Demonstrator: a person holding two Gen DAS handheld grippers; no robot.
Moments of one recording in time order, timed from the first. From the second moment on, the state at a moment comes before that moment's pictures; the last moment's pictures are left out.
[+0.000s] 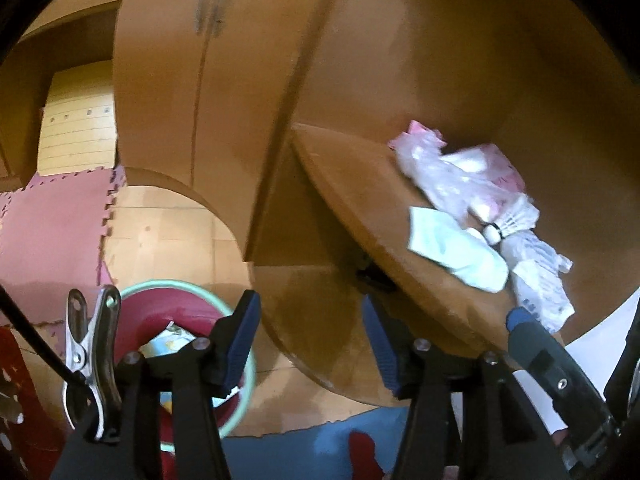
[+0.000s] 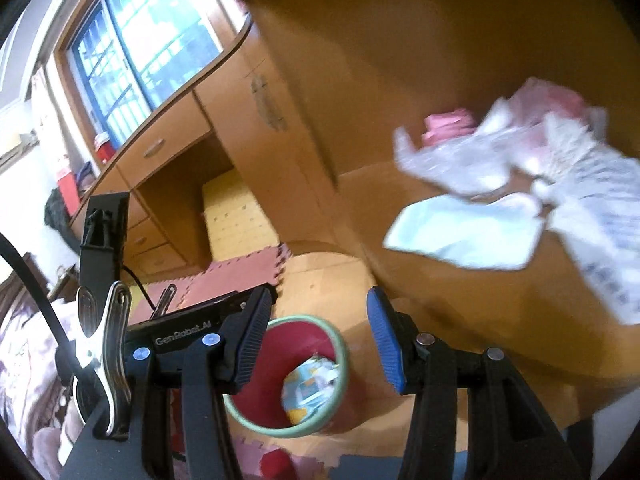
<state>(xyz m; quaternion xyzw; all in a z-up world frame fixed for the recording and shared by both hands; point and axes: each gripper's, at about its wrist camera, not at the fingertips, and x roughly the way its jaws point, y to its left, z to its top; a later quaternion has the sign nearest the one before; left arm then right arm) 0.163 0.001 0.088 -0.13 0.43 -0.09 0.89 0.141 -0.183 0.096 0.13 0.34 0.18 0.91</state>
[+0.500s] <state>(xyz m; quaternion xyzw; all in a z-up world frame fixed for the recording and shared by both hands) 0.204 -0.134 0.112 -0.07 0.44 -0.15 0.88 0.106 -0.305 0.121 0.18 0.29 0.09 0.94</state>
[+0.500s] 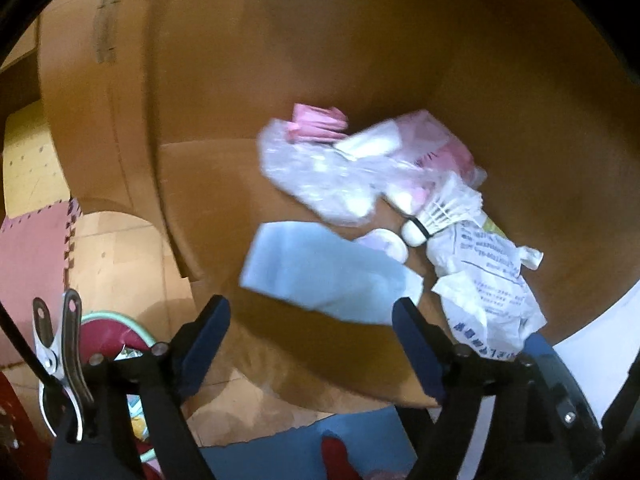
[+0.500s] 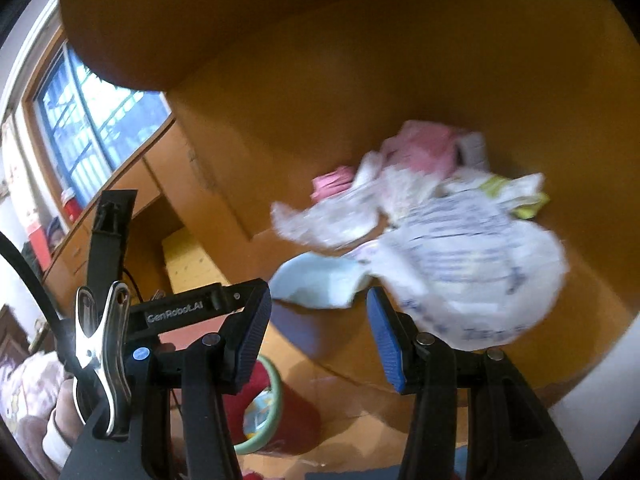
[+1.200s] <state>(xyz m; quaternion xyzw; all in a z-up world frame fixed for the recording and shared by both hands) 0.228 -0.167 0.077 -0.02 0.41 -0.11 0.90 0.121 -0.379 0.095 0.19 0.30 -0.02 0.93</state>
